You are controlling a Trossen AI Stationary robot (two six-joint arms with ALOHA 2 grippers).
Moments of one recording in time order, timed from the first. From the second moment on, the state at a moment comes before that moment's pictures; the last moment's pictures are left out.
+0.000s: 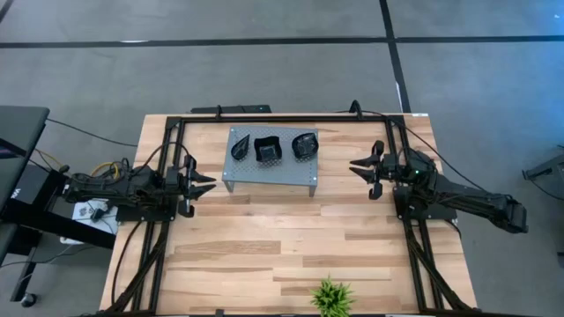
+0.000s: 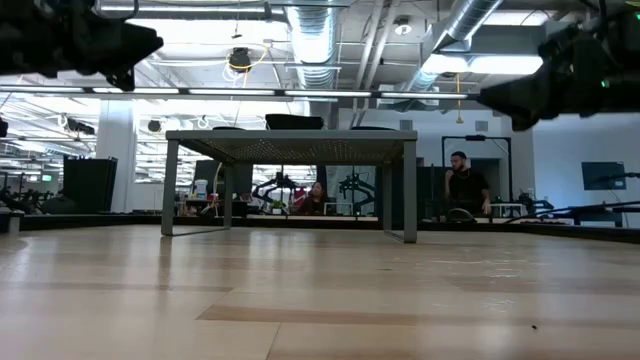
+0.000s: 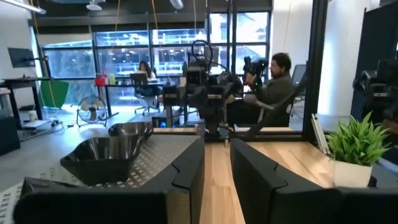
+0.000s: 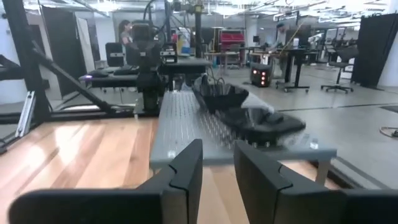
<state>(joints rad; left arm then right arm) -0.10 0.04 0.06 0.14 -0.13 0.08 -0.45 0.25 0.02 0.28 -0.26 0.00</state>
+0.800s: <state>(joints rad) -0.10 0.01 0.01 0.17 -0.13 0.07 -0.42 0.17 0.01 0.18 -0.26 -0.04</state>
